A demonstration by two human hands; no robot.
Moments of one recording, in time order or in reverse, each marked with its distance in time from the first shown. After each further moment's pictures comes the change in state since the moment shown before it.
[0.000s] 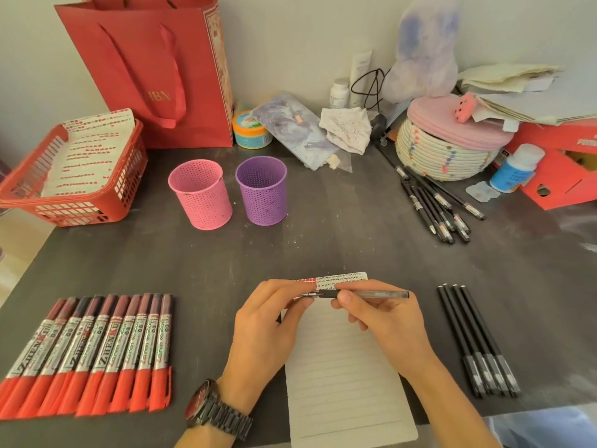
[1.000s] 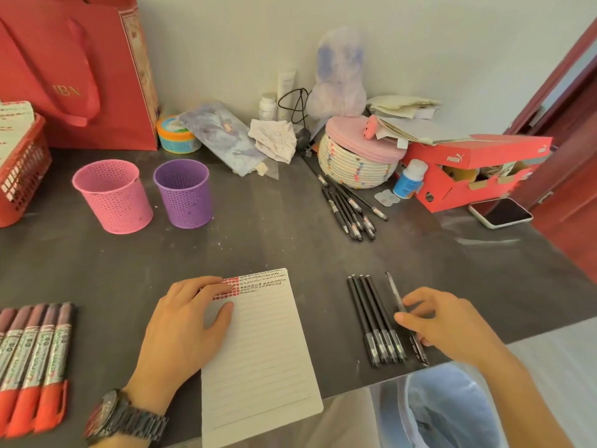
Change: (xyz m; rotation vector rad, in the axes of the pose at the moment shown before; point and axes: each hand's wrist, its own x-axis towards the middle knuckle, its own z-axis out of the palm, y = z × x) left_hand -0.003 -0.009 0.006 0.302 -0.217 -0.139; right_hand -0.055 -0.030 -0.183 -0.911 0.120 0.471
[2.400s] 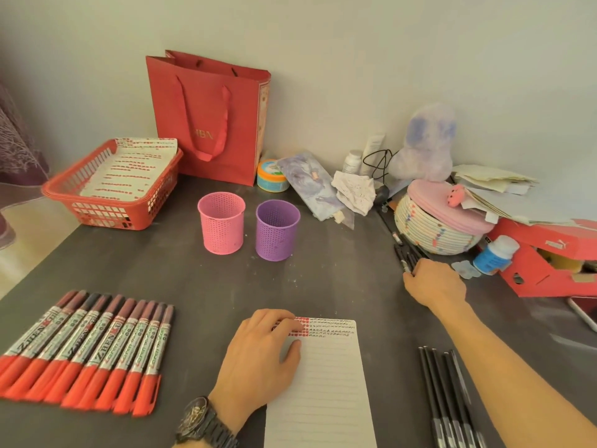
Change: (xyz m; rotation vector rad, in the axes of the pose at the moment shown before) left_hand -0.001 0.003 0.001 0.029 0.073 0.014; right_hand 0.177 -0.135 0.027 -0.548 0.290 -0.096
